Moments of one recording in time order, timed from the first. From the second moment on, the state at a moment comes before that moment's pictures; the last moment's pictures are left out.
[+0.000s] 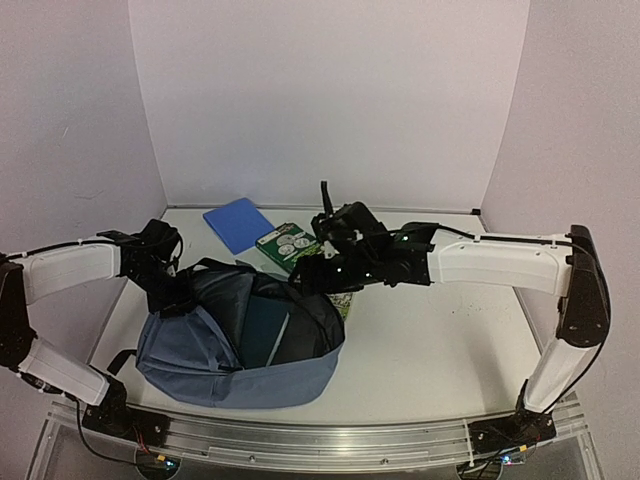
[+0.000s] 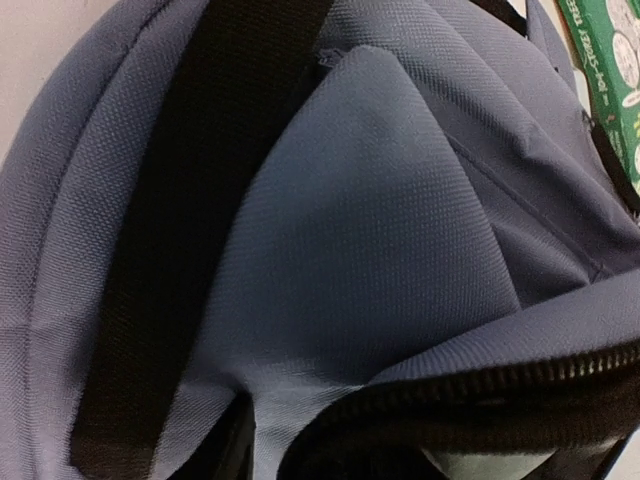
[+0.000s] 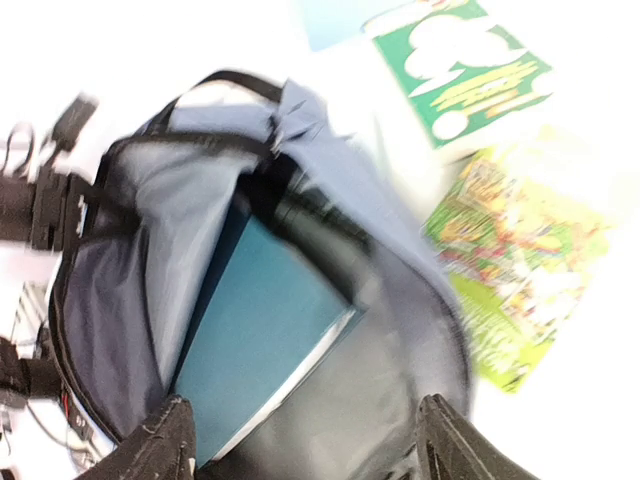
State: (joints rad) left arm -0.36 1.35 0.85 -0.71 0.12 -0.75; right arm 1.04 1.79 1.46 -0.42 0.12 0.63
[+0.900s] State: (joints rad) left arm -0.33 1.23 1.12 -0.74 0.37 -0.68; right arm 0.72 1.83 1.41 -0.31 -0.02 0.54
